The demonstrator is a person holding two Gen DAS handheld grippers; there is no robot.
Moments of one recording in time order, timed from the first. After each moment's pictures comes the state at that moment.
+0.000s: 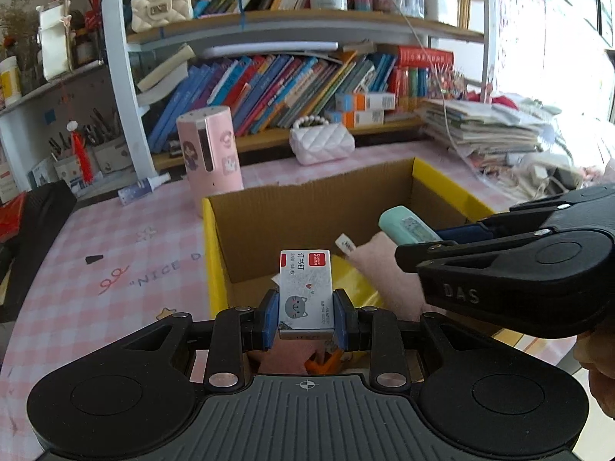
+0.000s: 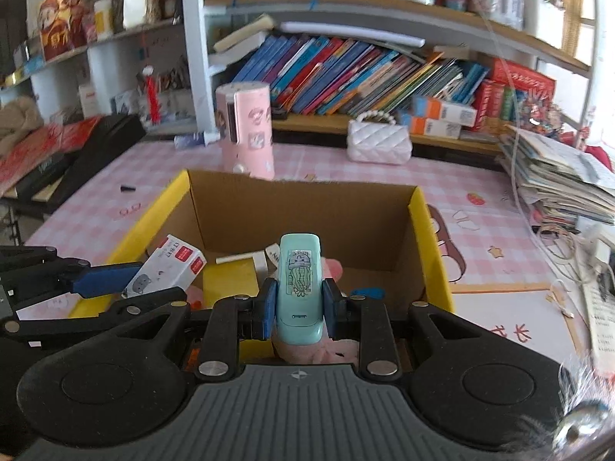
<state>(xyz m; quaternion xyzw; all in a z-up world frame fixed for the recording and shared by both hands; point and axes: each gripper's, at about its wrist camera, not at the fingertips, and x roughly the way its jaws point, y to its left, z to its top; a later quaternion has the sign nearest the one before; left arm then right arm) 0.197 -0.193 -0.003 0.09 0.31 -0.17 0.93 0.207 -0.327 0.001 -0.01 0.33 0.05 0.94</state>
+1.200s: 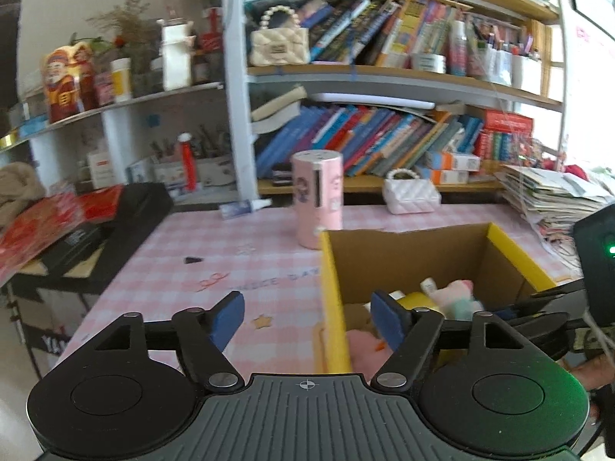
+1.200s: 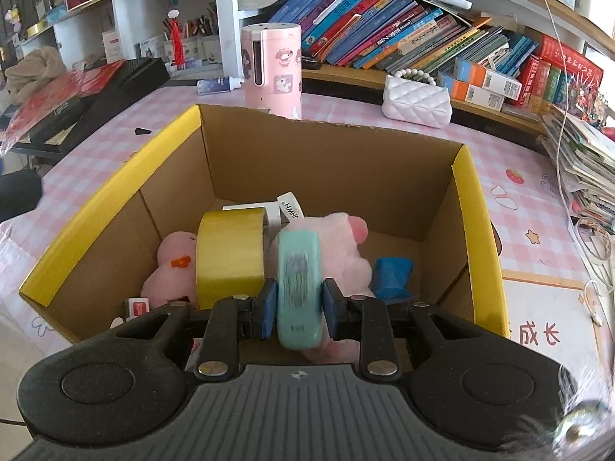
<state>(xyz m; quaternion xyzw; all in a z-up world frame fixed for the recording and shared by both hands) 0.152 -0.139 0.038 0.03 0.25 -0.03 0.97 0.227 -0.327 -0.030 -0.04 0.39 0.10 0.91</state>
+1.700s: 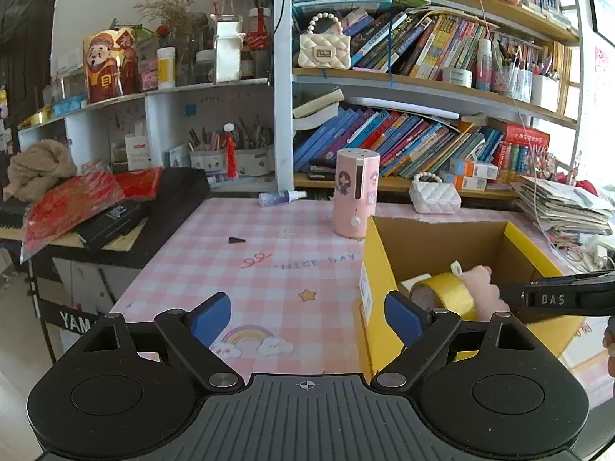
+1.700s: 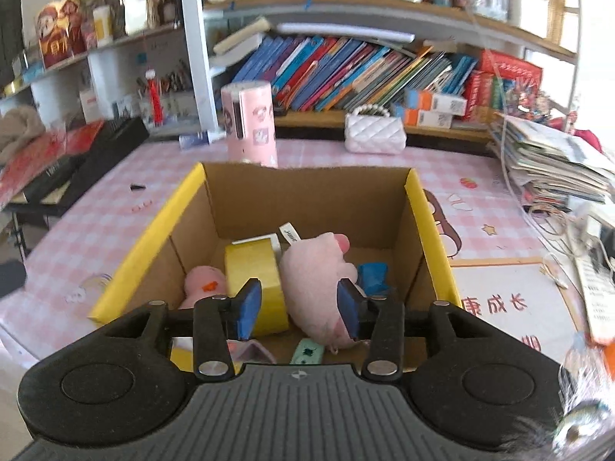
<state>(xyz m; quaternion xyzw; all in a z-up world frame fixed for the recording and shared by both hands) 0.100 -0.087 0.041 0.00 0.25 -0.01 0.97 0.163 -0.316 0.013 0.01 0.33 0.04 0.94</state>
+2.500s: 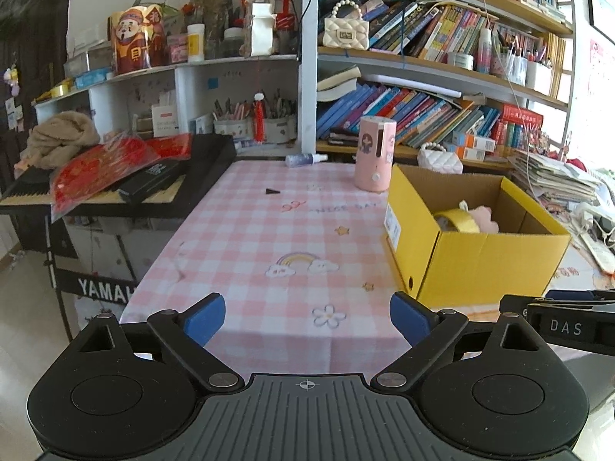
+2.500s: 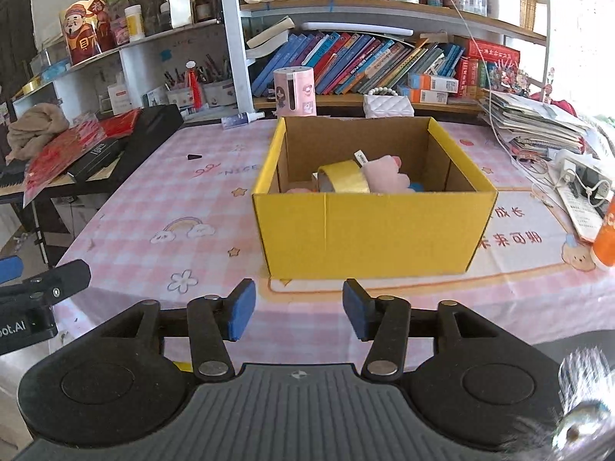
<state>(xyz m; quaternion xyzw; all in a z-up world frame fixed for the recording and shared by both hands) 0.005 -0.019 0.028 0.00 0.28 -0.02 0.96 0.017 -0.219 0.012 0.04 0.33 0.02 0.94</state>
